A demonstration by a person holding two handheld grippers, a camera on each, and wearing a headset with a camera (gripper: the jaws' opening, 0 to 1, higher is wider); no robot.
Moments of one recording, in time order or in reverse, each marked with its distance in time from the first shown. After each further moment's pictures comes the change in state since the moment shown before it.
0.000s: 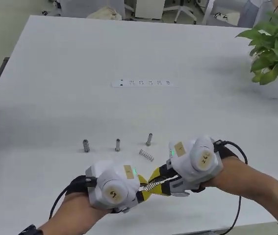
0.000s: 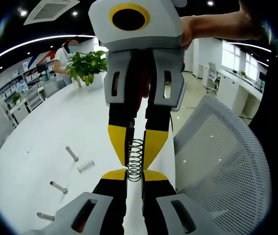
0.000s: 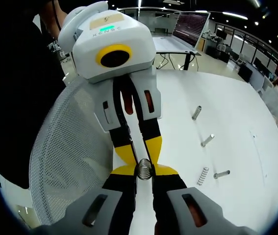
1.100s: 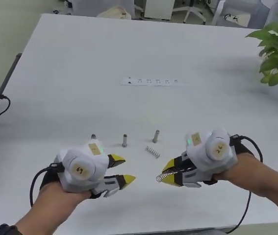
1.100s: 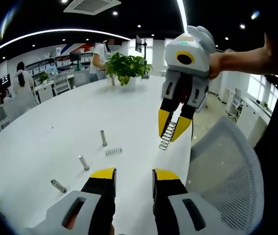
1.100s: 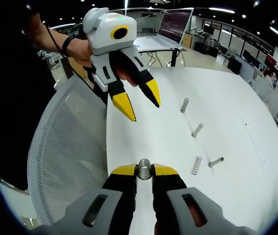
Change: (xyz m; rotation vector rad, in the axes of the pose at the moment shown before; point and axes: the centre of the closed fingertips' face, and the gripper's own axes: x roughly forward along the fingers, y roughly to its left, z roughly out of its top) left arm -0.062 0.050 -0.025 -0.254 -0.076 0.192; right arm -0.013 -0.016 -0.014 0.085 -0.008 -0.066
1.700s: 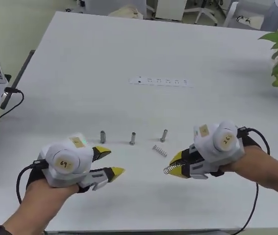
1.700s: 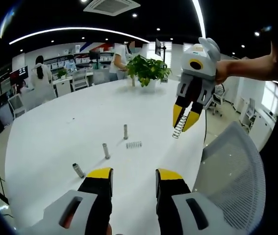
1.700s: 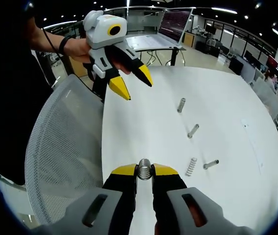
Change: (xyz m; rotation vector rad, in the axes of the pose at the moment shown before) left arm -0.037 0.034 -0.017 -0.087 -0.019 0.137; right arm 0.001 -0.015 0.002 -0.021 0.022 0.003
